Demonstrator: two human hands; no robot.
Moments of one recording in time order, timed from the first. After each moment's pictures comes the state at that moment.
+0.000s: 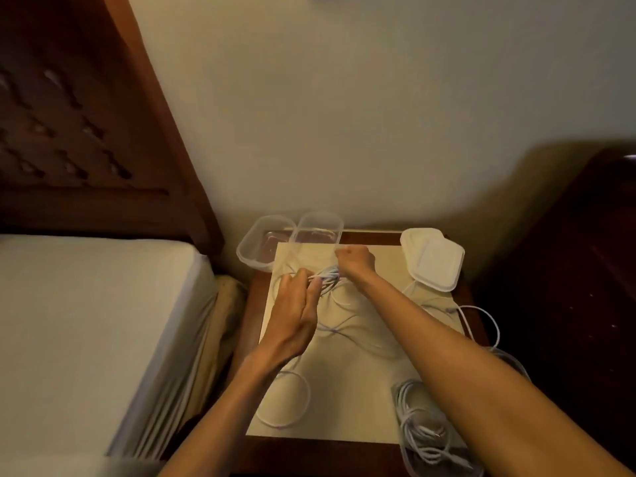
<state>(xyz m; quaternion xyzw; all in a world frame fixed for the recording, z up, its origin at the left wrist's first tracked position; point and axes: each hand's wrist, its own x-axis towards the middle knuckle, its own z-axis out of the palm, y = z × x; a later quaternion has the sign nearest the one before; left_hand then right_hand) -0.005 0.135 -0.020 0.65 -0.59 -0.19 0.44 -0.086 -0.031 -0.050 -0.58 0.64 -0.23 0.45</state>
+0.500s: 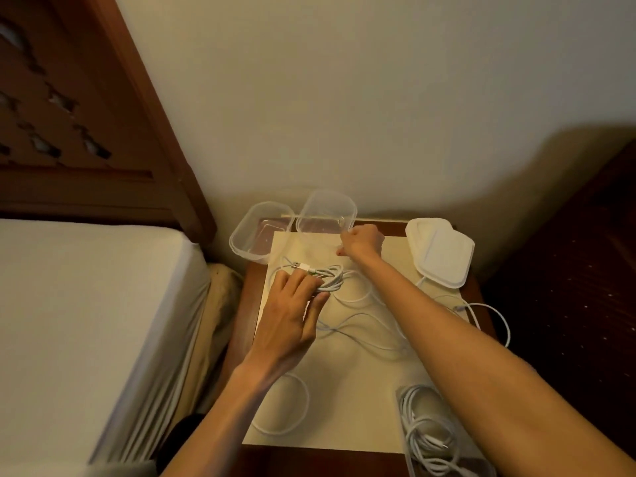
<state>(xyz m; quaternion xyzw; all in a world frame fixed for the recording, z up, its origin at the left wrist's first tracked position) 0.011 0.133 -0.052 0.63 -0.68 -0.06 0.38 -0.075 -0.072 -0.083 -0.56 0.67 -0.26 0.41</state>
